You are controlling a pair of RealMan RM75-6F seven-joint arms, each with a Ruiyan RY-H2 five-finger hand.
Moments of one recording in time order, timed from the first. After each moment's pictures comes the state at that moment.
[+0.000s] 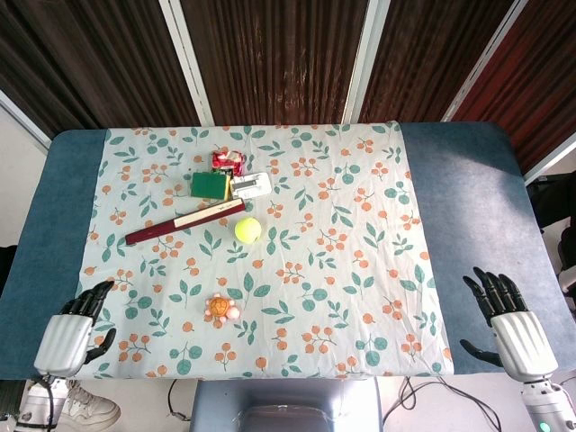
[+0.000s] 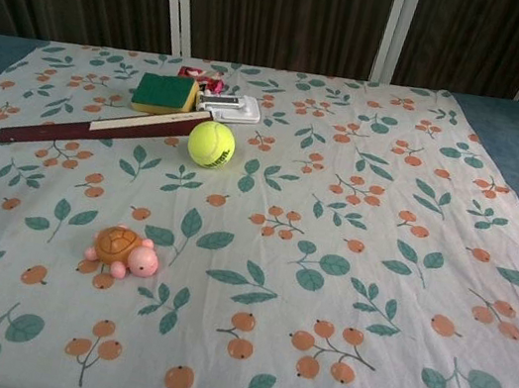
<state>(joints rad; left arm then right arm) -0.12 -1.30 -0.01 -1.59 1.61 1.44 0.22 0.03 -1.09 -0.03 -1.67 -1.68 1.52 -0.06</state>
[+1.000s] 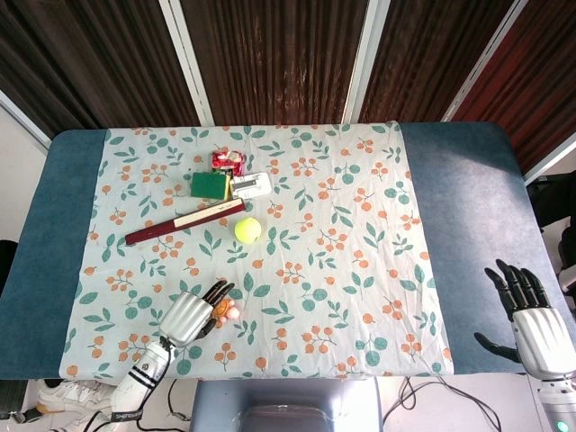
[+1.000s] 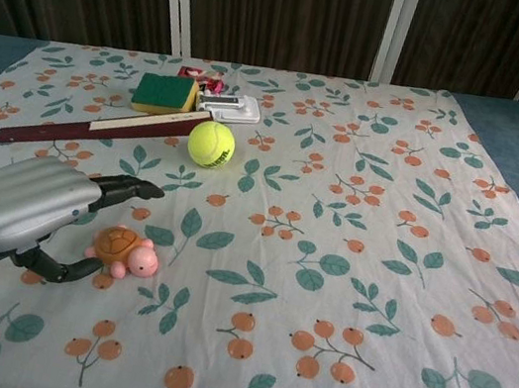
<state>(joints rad) -0.42 -1.69 -0.04 -1.34 1.62 1.14 0.40 0.02 -1.05 -0.01 -1.67 -1.65 1.58 0.02</state>
